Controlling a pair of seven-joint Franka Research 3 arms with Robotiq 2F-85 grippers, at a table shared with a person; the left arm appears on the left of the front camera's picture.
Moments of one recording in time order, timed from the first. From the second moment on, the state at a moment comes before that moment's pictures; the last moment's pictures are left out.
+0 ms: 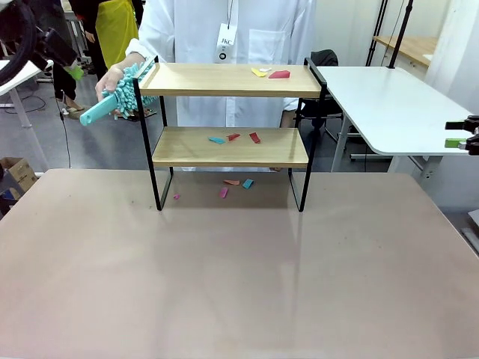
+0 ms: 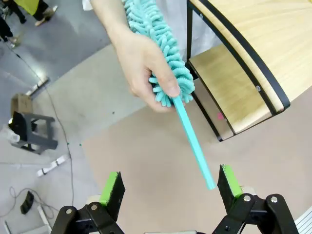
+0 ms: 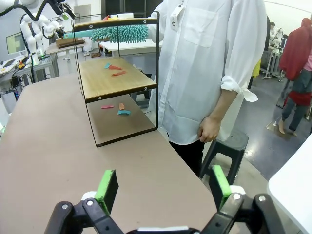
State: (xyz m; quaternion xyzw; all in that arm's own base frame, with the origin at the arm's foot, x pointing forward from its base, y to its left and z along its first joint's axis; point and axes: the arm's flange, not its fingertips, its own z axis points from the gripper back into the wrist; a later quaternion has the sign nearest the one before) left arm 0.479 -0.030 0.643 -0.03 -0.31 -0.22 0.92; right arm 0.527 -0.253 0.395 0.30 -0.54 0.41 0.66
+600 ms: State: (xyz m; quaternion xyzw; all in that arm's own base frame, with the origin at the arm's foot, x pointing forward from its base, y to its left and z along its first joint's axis) left arm 0.463 -0.069 0.609 -0.02 -0.33 -0.18 0.93; right arm 0.527 -0.253 0.395 0.31 -0.55 0.41 0.66
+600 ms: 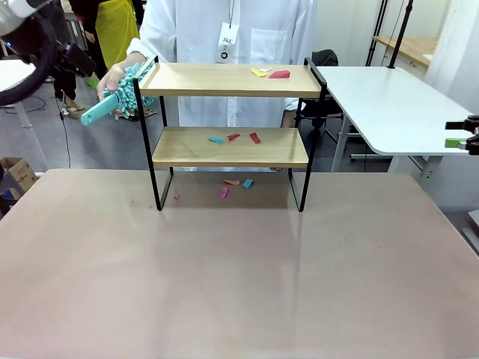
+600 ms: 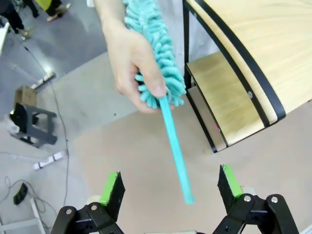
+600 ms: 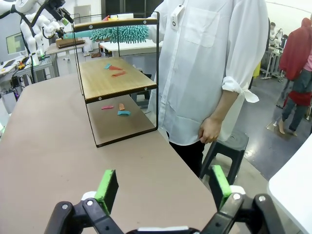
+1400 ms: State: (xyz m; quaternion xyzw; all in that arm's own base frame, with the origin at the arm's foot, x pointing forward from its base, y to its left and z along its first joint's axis) left arm 0.473 -0.083 0.557 0.00 -0.32 -0.14 0.94; right arm 0.527 -0.253 0.395 0.30 -0.55 0.41 0.66
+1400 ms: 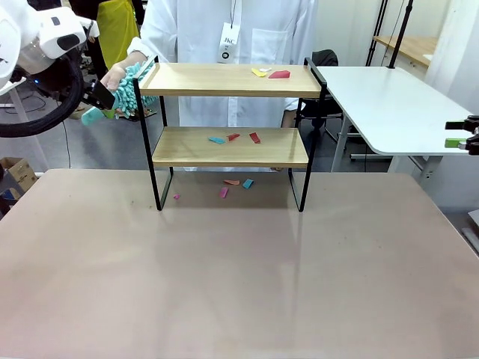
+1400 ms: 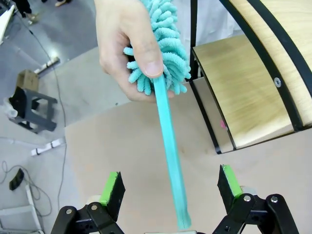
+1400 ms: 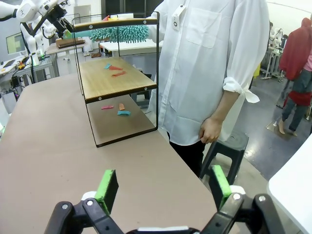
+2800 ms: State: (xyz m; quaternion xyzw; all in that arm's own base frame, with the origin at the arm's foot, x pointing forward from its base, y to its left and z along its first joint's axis) left arm 0.476 -0.075 0.557 0.03 -0.32 -0.10 0.94; right arm 0.527 -0.253 0.395 0.30 -0.55 0.41 0.66
